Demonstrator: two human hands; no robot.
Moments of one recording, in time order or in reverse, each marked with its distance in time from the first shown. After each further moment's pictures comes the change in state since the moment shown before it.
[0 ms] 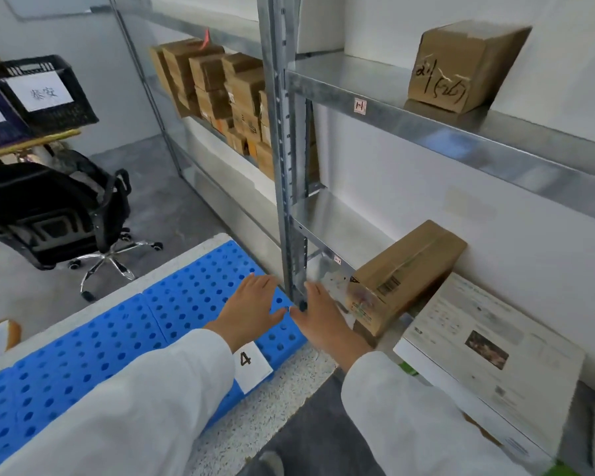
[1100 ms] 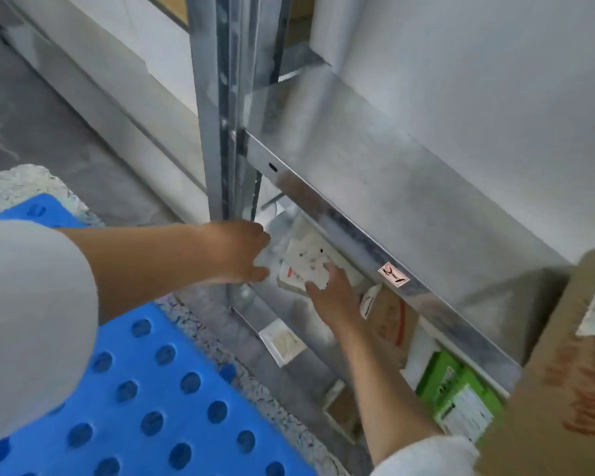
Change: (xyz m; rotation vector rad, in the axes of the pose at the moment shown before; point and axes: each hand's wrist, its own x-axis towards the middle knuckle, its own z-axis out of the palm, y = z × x) left_hand 0.358 -0.122 0.213 0.168 -0.441 0.313; right_hand 0.308 0.251 0.131 0.114 0.147 0.530
